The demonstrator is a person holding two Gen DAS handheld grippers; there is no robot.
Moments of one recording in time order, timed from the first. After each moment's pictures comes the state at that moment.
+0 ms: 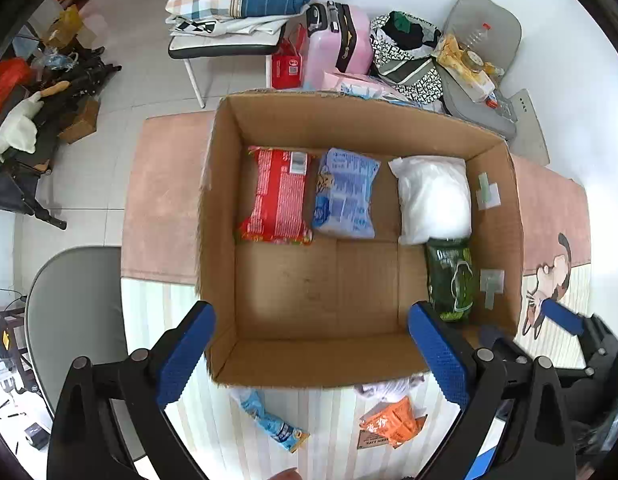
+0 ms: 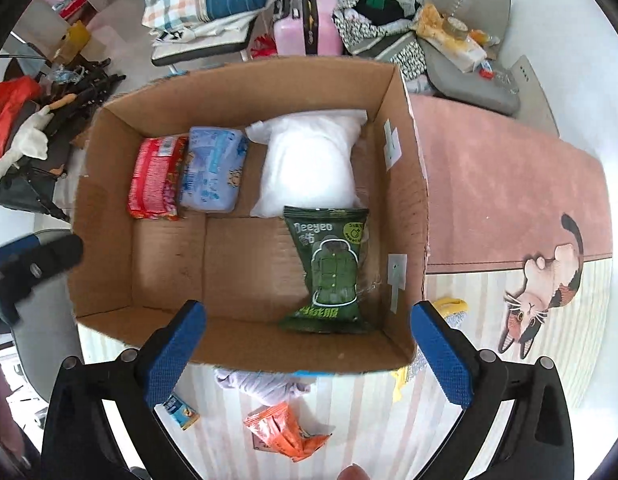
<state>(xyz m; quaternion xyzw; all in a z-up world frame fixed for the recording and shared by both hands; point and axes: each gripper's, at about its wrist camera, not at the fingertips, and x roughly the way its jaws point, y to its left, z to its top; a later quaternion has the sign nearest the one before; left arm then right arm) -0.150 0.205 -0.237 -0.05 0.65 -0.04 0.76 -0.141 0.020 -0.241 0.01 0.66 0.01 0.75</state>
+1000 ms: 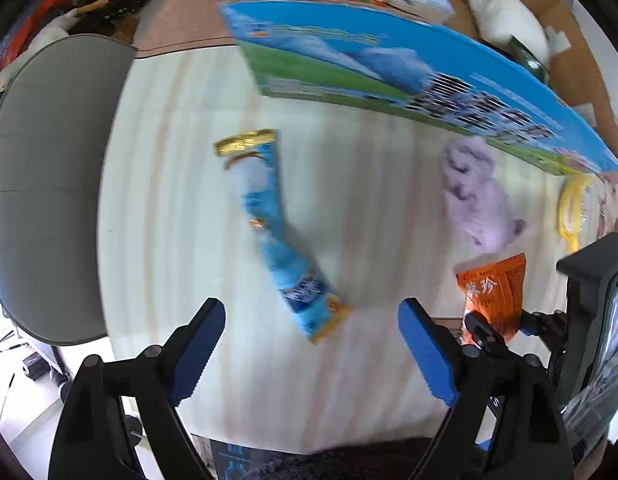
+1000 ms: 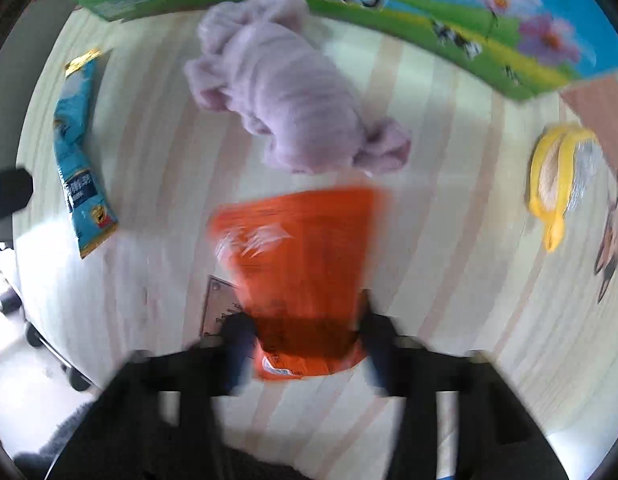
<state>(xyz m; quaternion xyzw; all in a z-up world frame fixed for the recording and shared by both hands) -0.320 0.198 -0.356 -0.06 0.73 0.04 0.68 -0.322 0.049 -0.401 -0.09 0.75 0.10 0.65</state>
